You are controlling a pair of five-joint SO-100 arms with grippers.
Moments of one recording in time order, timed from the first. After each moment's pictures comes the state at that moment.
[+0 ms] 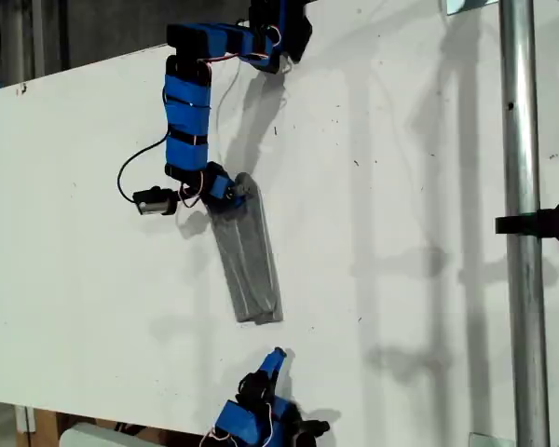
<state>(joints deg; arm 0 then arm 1) 6.8 199.2 165.2 77.6 -92.6 20.8 66.8 86.0 69.0 51.9</state>
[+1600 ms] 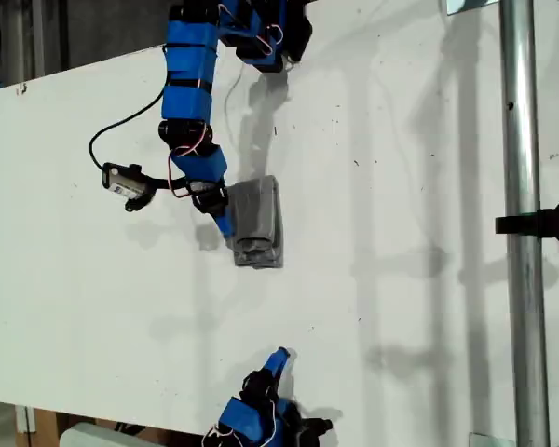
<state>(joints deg) 7.8 199.2 168.0 77.5 -92.7 10.1 100.5 97.9 47.1 56.6</state>
